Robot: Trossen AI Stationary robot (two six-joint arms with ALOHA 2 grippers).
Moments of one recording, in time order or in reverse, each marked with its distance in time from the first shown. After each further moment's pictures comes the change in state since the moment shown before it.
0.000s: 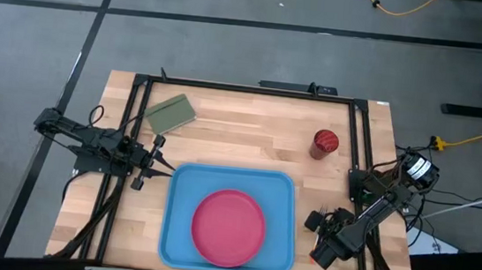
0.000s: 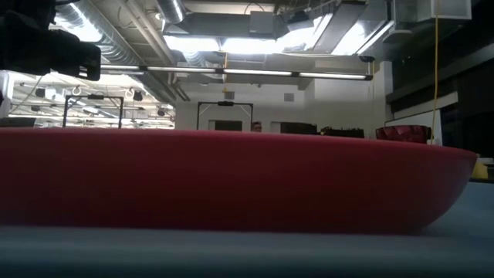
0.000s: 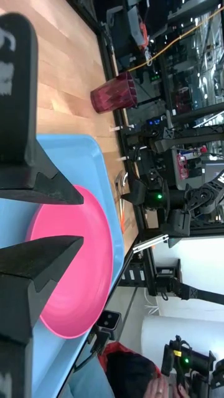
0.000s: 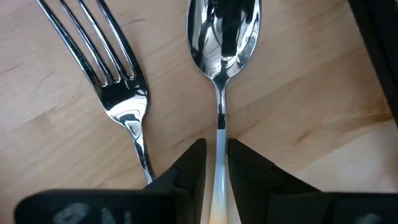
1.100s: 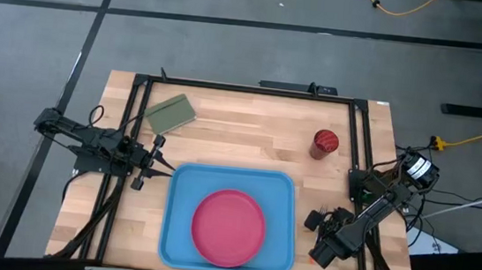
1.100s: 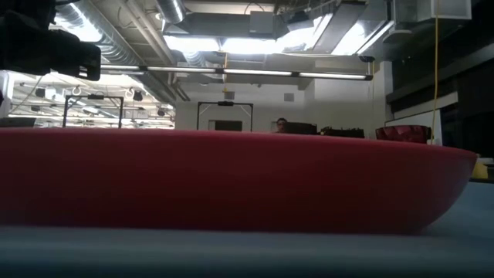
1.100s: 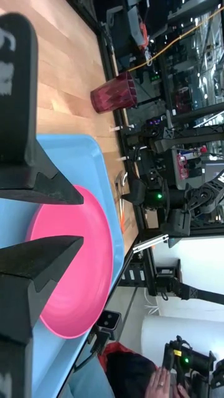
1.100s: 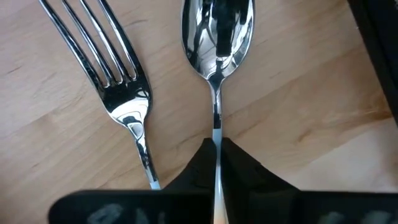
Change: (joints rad) left arm 0.000 0.000 0.000 0.000 0.000 0.000; right arm -0.001 0.002 -0.001 -0.002 -0.020 0.001
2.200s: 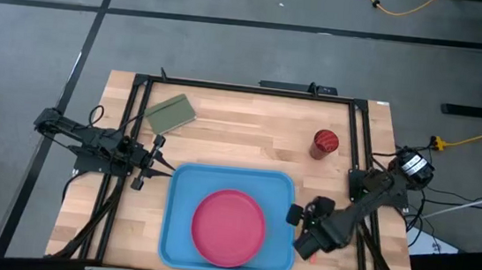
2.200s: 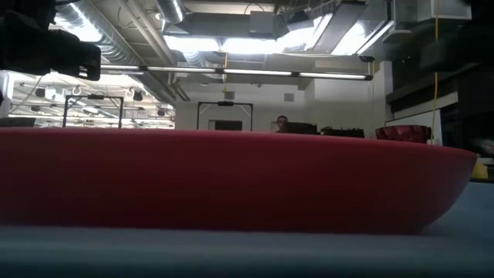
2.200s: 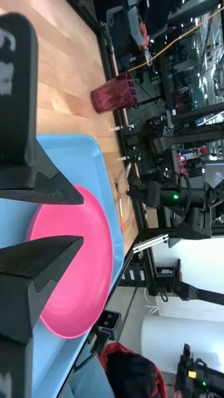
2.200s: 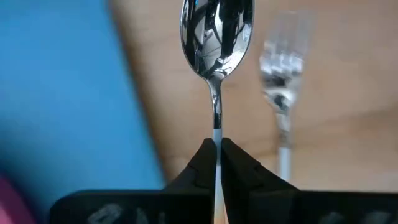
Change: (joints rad) left arm 0.000 0.000 0.000 0.000 0.000 0.000; right arm -0.171 0.002 0.228 -0.174 0.231 -0.375
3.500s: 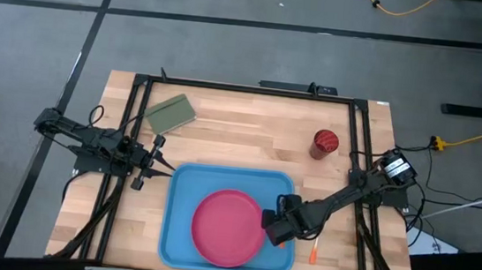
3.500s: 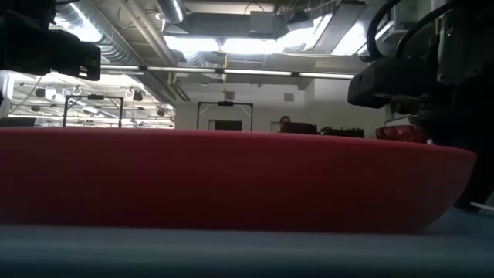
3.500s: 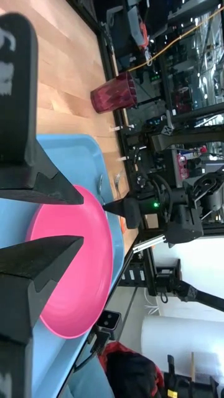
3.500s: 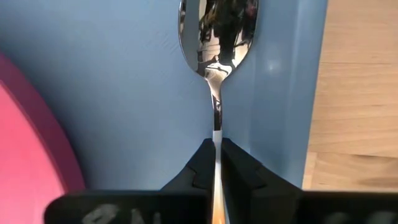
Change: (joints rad) left arm 0.000 0.000 0.000 0.000 0.000 0.000; right arm -0.166 0.137 0.002 0.374 -0.071 -0.466
